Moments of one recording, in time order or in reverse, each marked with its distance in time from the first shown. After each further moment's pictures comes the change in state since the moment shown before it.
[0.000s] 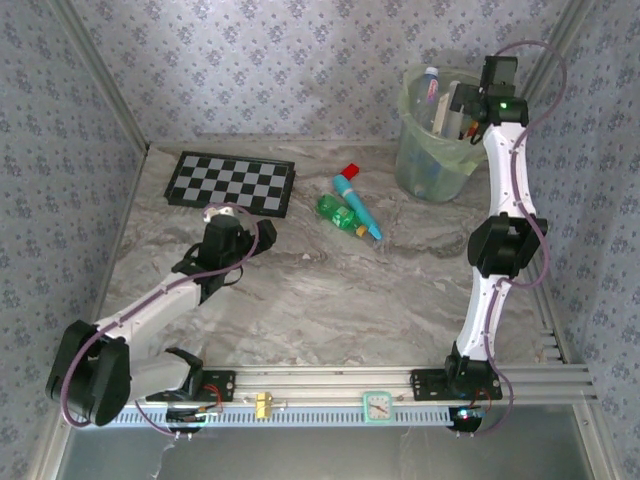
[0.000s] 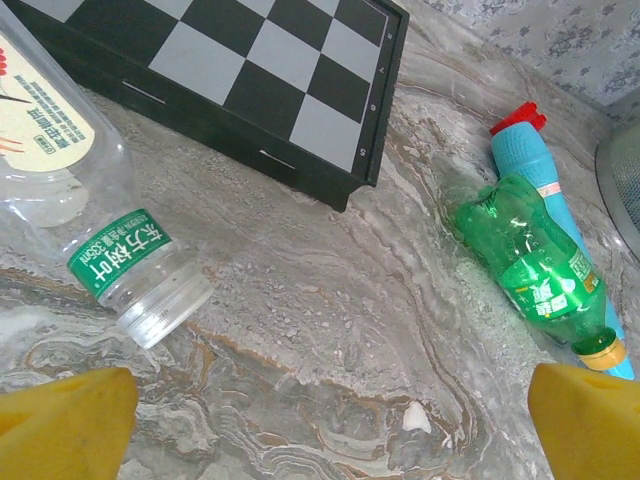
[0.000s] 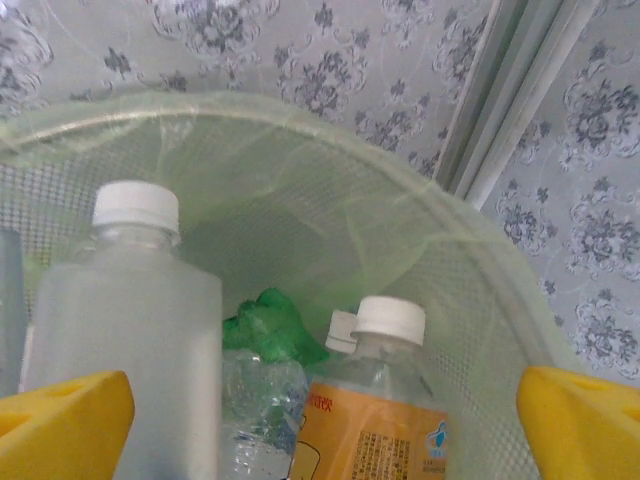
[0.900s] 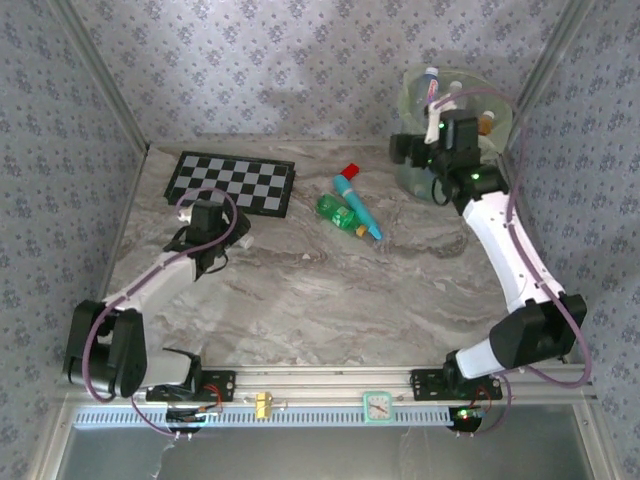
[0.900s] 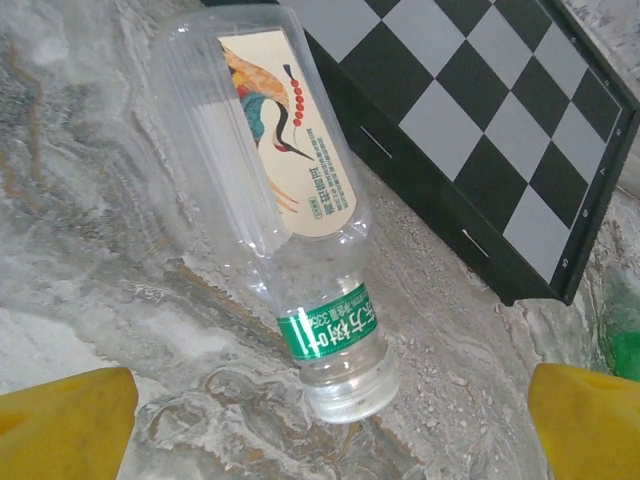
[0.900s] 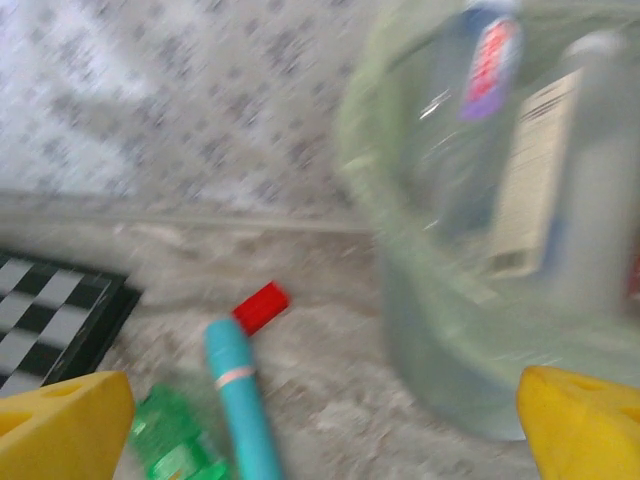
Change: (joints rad) left arm 0.192 0.164 0.131 -0.163 -0.040 -0.142; right arm 0.339 -0.723 -0.961 0.335 -0.188 -0.019
